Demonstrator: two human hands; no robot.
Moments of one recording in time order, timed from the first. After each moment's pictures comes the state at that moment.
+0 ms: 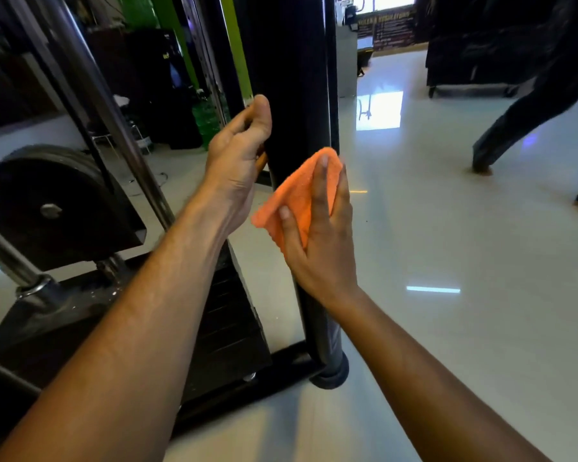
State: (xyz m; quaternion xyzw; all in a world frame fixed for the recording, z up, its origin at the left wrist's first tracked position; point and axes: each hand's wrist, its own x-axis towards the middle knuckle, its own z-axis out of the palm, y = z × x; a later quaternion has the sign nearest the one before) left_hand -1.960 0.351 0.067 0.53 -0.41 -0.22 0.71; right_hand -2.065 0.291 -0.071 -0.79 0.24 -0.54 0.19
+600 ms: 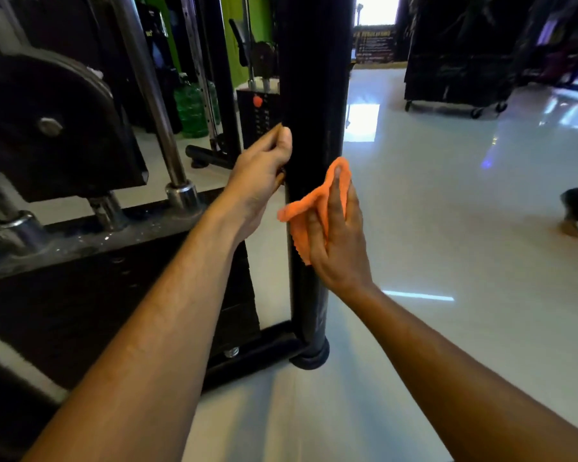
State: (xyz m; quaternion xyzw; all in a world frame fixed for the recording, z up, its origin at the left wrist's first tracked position) left_hand -1.959 0.366 -0.010 0.56 -0.42 -0.28 0.66; right_hand -2.091 0.291 -0.136 -0.82 0.23 -0.50 0.17
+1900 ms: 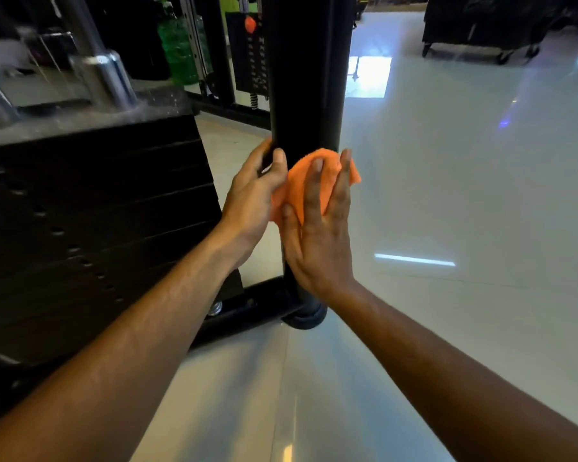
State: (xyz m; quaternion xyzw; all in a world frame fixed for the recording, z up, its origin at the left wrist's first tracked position) left_hand -1.976 0.375 -0.164 0.62 -0.41 -0.24 0.63; right_hand -2.073 0.296 -0.262 -0.83 0.23 -0.50 0.14
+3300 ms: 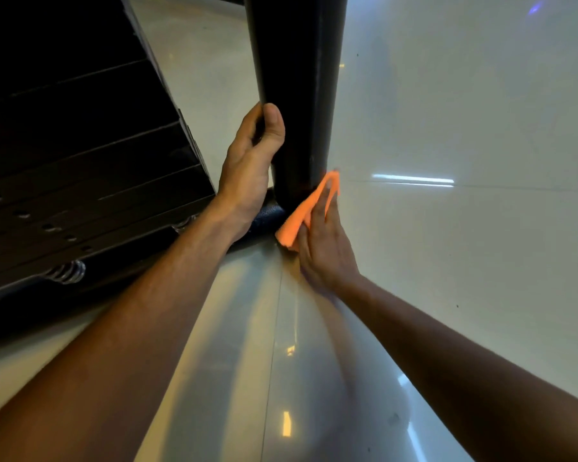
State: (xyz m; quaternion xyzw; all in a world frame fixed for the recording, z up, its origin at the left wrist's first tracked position) left_hand -1.978 0.368 -0.306 0.65 -0.35 -0.30 0.60; right_hand -2.117 0.310 -0.464 -0.86 0.29 -0.31 0.30
